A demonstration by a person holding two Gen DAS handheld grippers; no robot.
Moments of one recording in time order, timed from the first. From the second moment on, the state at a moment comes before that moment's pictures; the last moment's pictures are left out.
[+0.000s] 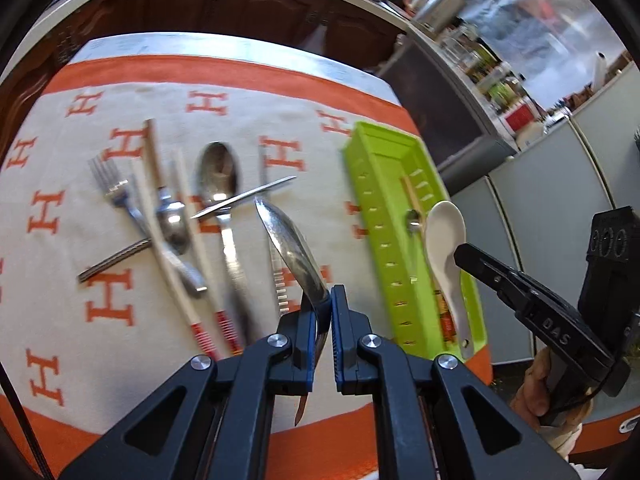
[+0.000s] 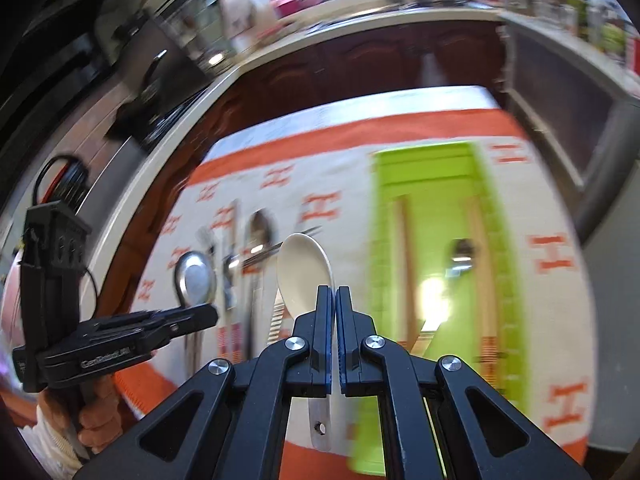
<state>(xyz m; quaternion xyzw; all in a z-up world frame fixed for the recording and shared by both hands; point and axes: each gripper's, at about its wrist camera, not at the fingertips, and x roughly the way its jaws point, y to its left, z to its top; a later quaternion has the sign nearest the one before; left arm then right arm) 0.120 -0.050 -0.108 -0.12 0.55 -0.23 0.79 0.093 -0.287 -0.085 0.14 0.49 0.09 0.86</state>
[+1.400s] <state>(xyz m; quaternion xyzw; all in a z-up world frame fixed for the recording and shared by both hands) 0.170 -0.193 -0.118 -0.02 0.60 -0.20 0.78 0.094 -0.415 -0.126 0.22 0.48 -0.08 0.85</state>
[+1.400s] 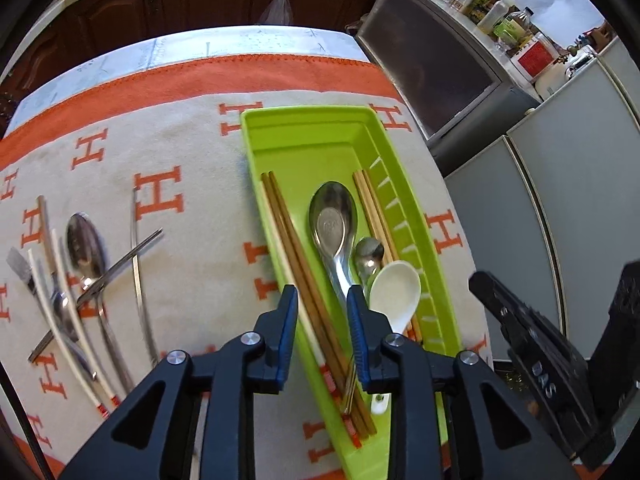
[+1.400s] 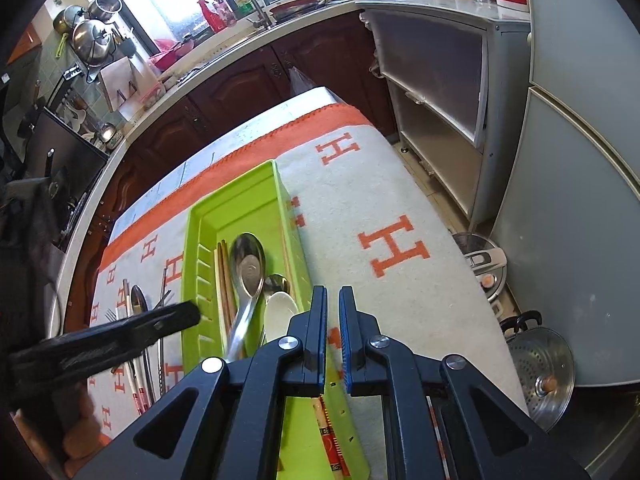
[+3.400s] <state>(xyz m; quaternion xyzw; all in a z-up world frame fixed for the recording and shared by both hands) 0.145 0.011 -0.182 -0.13 0.60 -0.10 0.78 0.162 -0.145 -0.148 0.12 0.60 0.17 0.77</state>
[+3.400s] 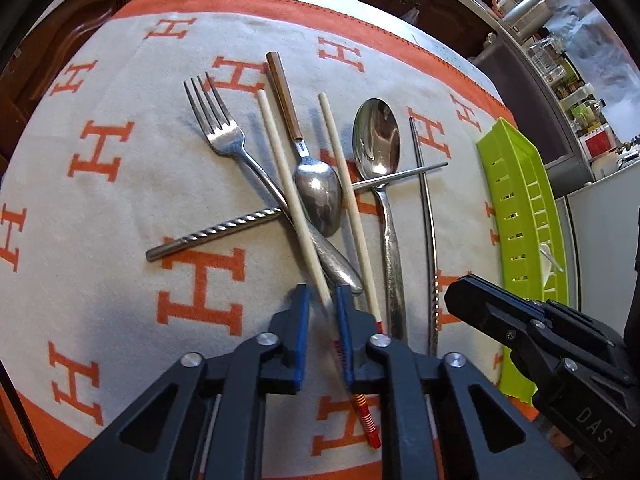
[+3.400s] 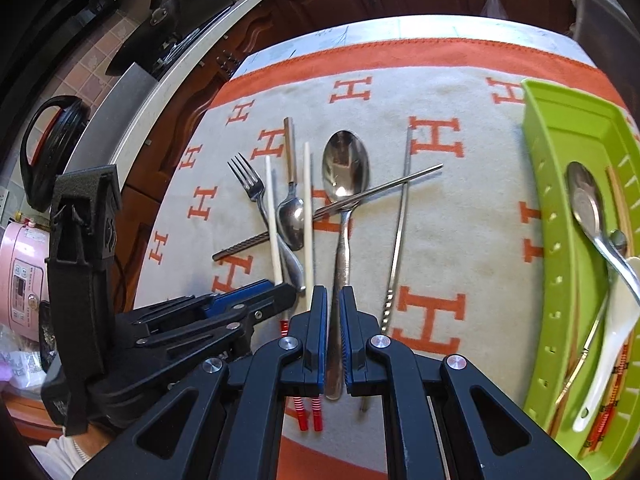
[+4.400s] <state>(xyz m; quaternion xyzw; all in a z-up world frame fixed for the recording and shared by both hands) 0.123 0.059 -0.167 -0.18 0.58 -0.11 0.79 0.162 -0.083 -0.185 0.00 0.61 0.16 0.77</state>
